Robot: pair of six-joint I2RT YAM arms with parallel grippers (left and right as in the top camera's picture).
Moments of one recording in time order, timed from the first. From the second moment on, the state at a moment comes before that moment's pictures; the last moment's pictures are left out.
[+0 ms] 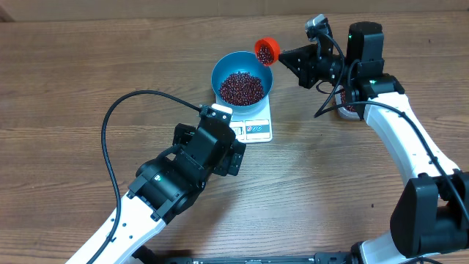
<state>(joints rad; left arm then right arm) -0.72 1.16 1.07 -0.79 -0.31 -0.30 0.11 1.71 1.30 -0.14 -0.79 -0.07</state>
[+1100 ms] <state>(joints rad) -0.72 1.16 1.07 -0.79 -0.31 -0.30 0.14 1.71 1.30 -0.14 -0.74 -0.04</state>
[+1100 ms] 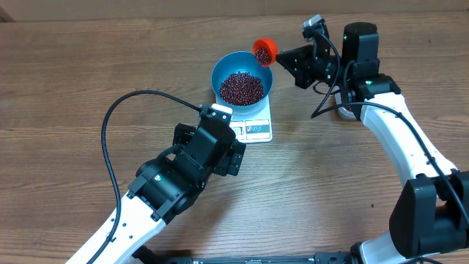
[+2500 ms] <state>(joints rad) -0.72 1.16 1.07 -0.79 -0.31 -0.30 0.14 1.71 1.30 -0.17 -0.73 -0.04</state>
